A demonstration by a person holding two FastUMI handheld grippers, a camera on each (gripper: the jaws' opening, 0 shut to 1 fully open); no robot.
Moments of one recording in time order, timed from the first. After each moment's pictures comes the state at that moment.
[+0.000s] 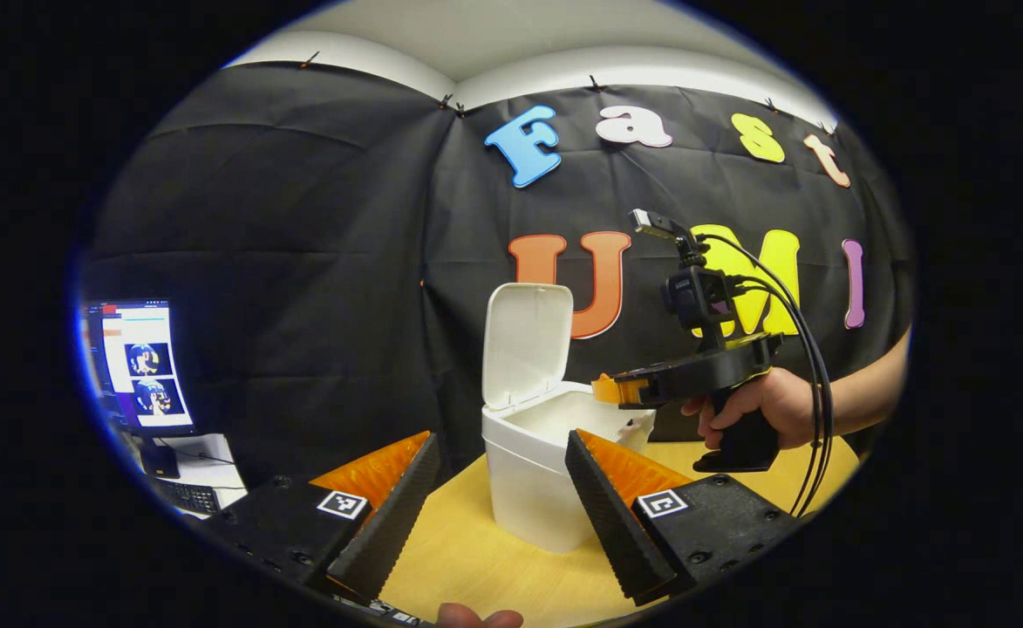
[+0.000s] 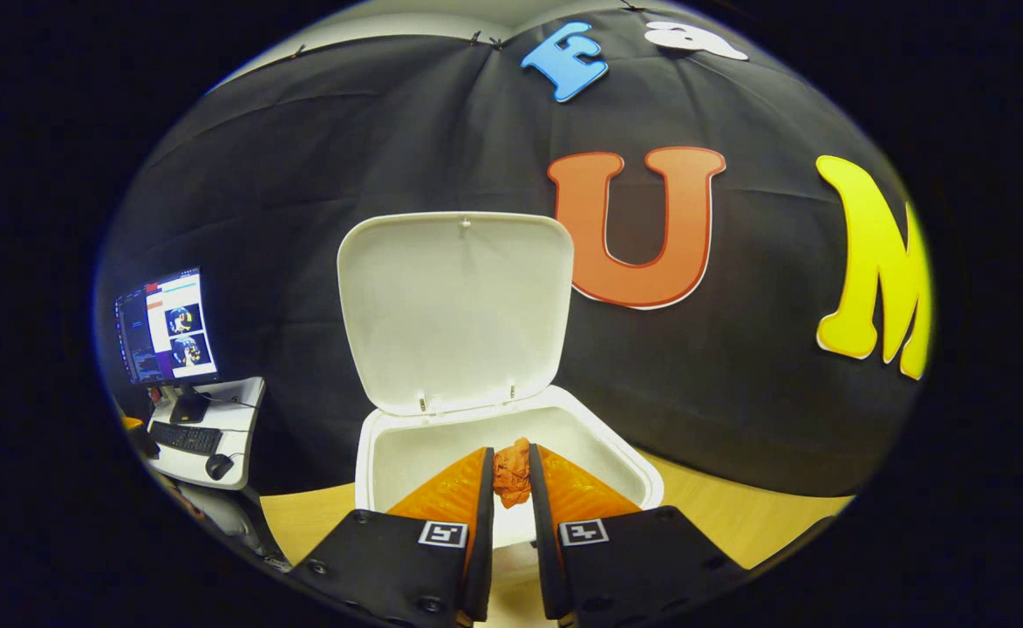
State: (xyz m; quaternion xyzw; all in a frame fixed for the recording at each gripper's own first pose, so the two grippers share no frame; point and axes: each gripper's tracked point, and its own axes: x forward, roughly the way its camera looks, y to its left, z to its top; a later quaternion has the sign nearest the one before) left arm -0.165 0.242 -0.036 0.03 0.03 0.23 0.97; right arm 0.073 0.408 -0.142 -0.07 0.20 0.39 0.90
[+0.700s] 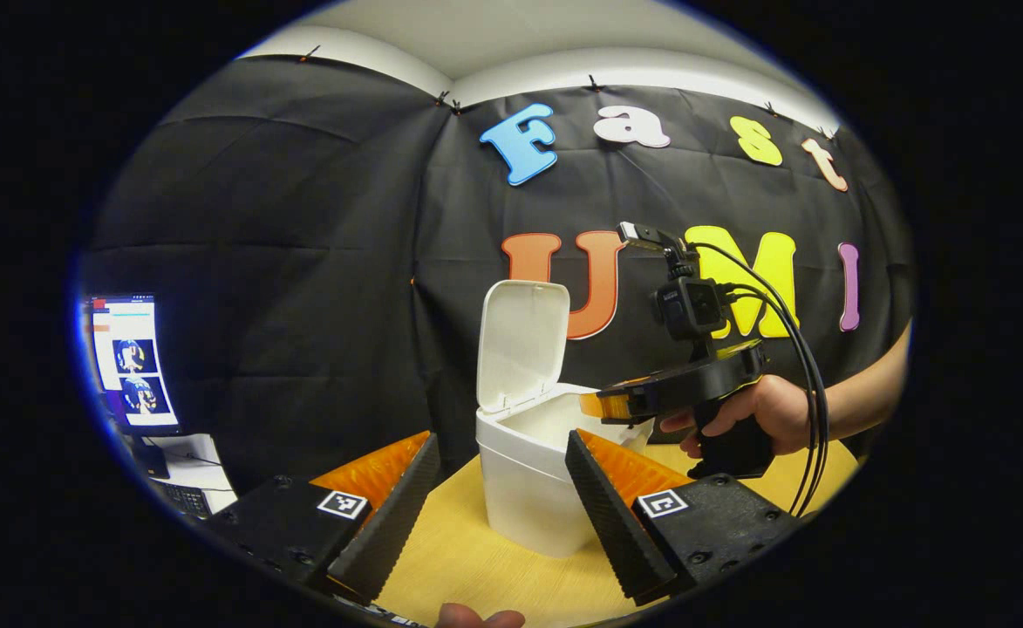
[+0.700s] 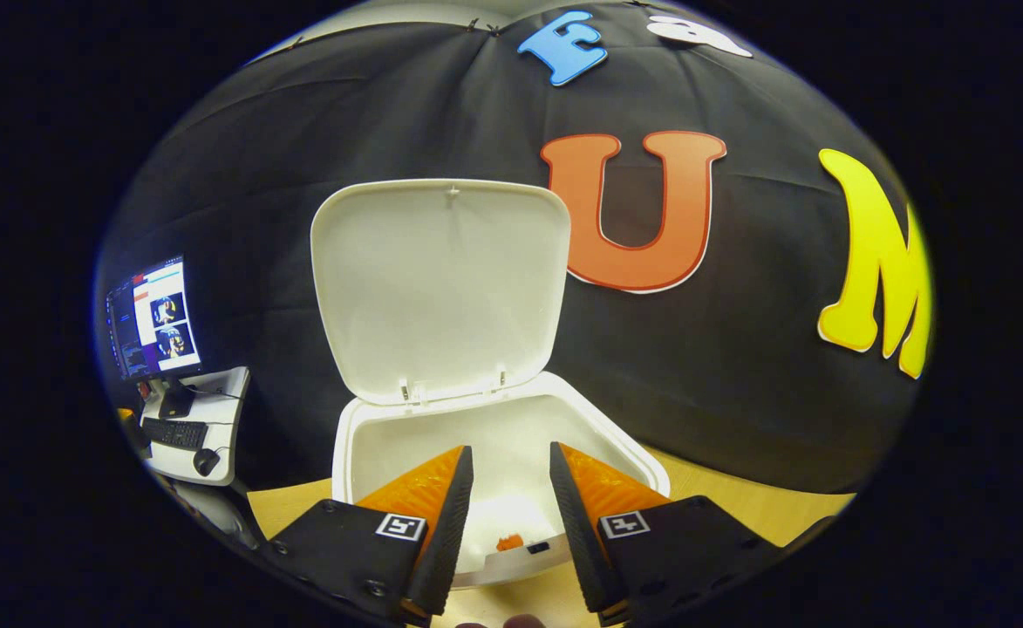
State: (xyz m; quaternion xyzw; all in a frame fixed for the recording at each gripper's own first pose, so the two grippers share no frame) left arm -0.143 0.232 -0.036 0.03 0.02 0.19 0.98; right arm 0.082 0.400 -0.138 -0.07 0.20 0.36 0.91
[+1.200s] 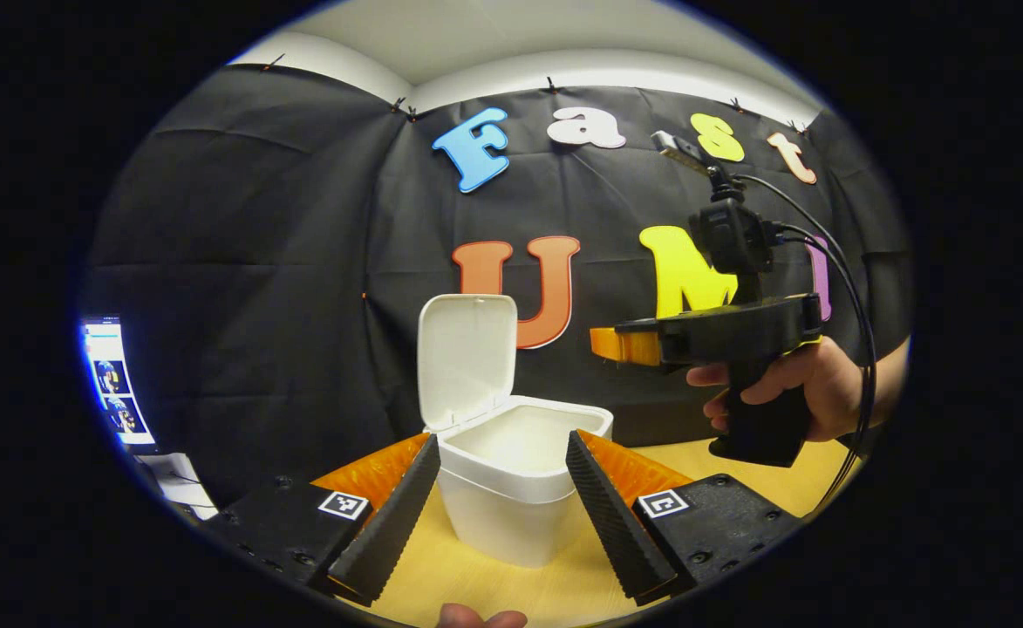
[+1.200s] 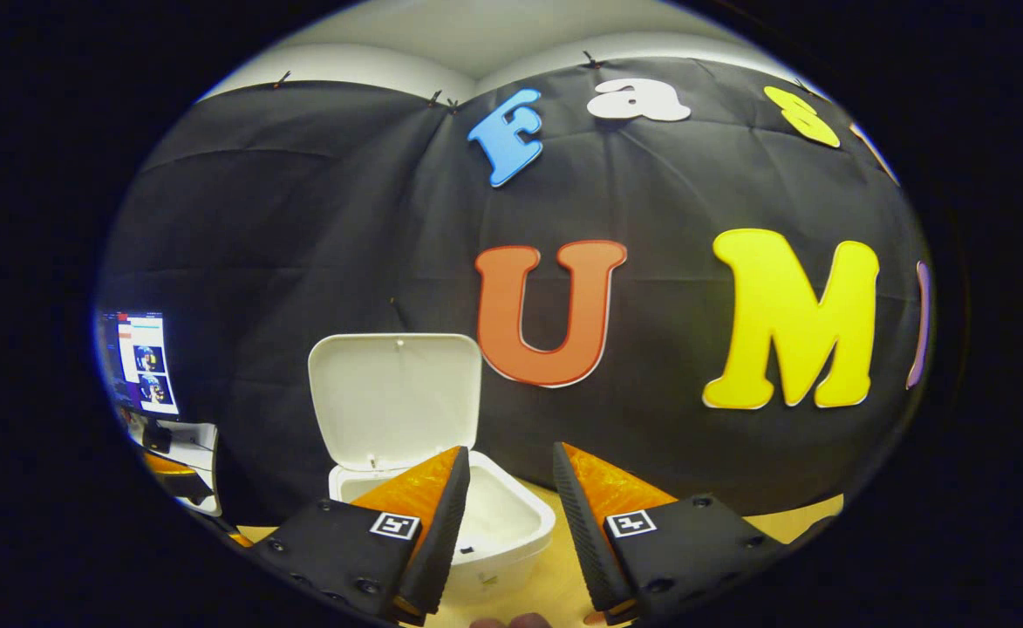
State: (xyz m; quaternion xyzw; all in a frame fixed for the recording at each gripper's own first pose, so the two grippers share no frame) left arm -0.103 0.183 -0.027 0.04 0.01 0.11 0.99; right arm 0.079 0.297 -0.022 -0.02 0.06 0.27 0.96
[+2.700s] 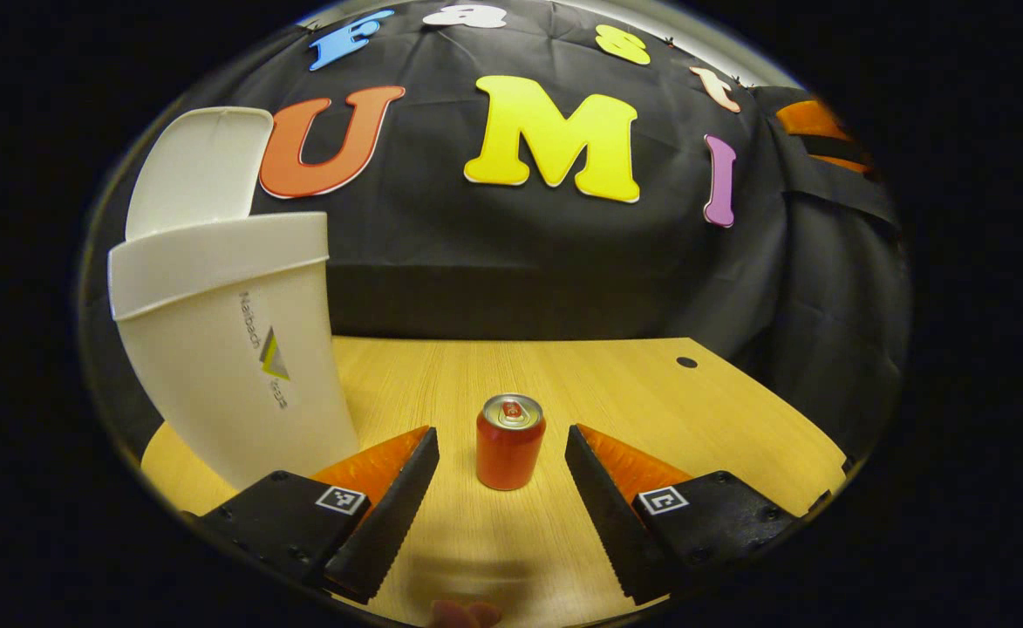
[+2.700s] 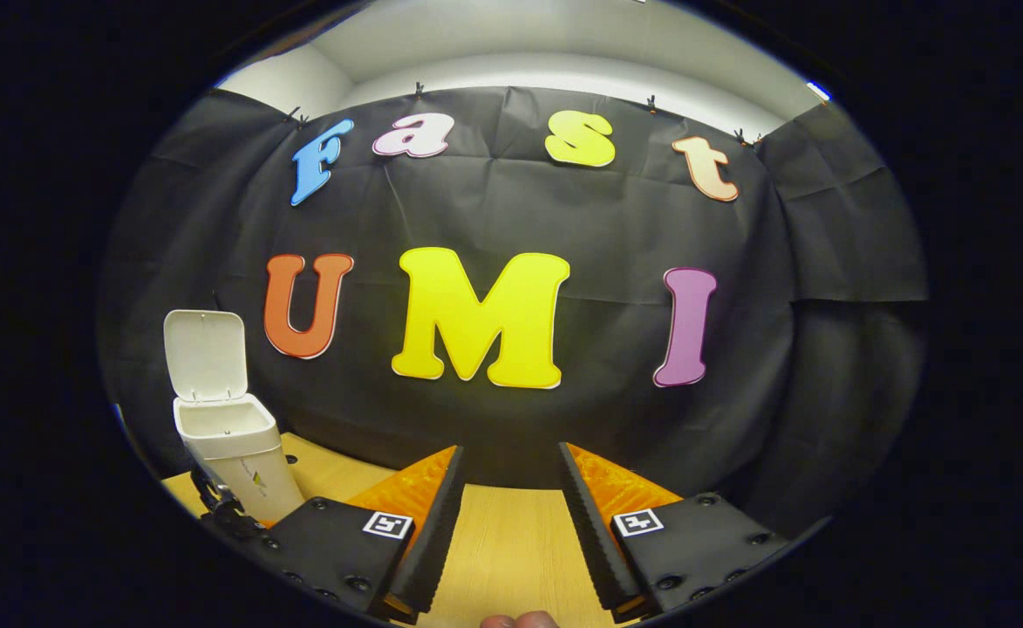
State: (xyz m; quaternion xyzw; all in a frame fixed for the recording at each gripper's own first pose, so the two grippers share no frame) left arm 0.016 -0.021 -0.278 0.00 0.19 -0.07 0.98; right arm 0.003 -0.074 -0.001 -0.05 0.06 -0.01 1.00
